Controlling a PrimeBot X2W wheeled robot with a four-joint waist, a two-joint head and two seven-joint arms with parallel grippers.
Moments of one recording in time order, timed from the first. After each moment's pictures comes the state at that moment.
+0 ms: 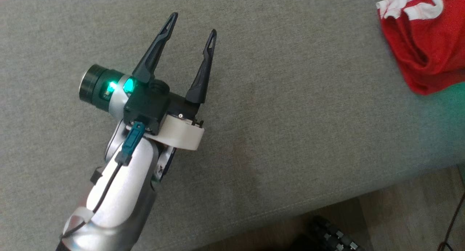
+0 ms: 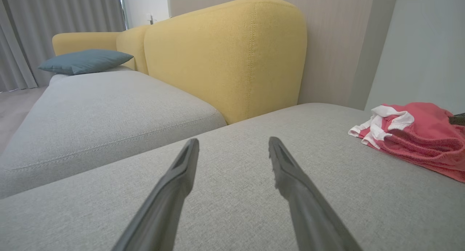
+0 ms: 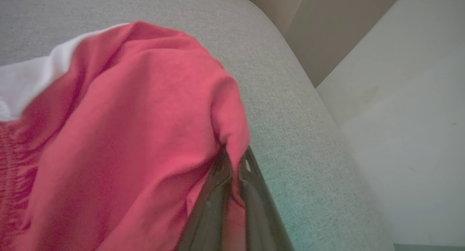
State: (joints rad) left arm -0.49 0.12 -0.46 0.06 -0.01 0.07 -0.26; right arm -0.71 -0.51 0.05 0.78 0.34 0.12 0.12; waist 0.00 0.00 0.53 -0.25
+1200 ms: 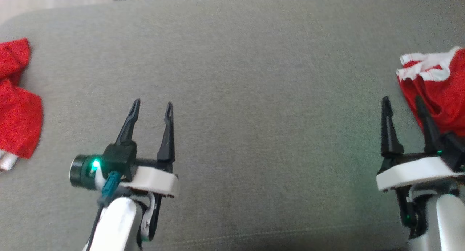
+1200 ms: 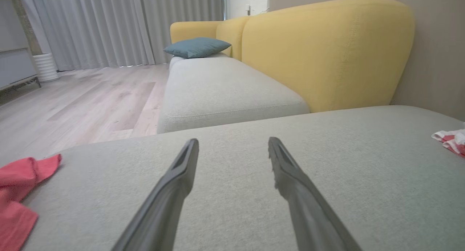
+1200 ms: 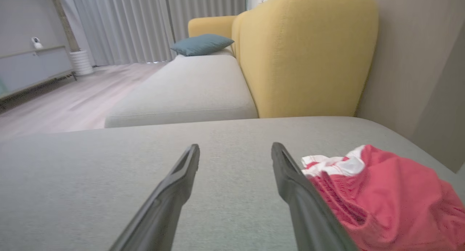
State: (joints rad) left arm -0.19 0.13 -0.37 0.12 -0.14 0.18 -0.26; right arm -0.09 -0.06 -0.09 0.01 0.11 0.12 -0.02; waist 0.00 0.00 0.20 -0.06
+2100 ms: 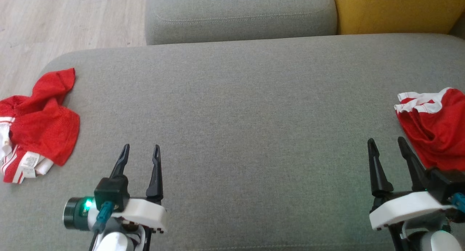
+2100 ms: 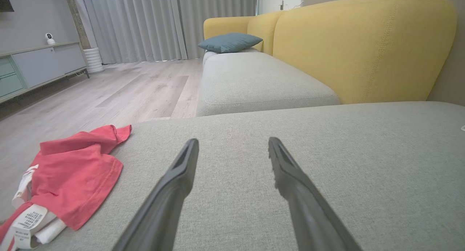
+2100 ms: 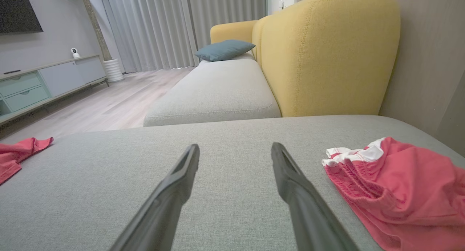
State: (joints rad) left arm -0.02 0.16 -0.34 0.15 -0.18 0.22 -0.24; right arm 0.10 -0.05 -0.04 -0.05 0.15 0.12 0.04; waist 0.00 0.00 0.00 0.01
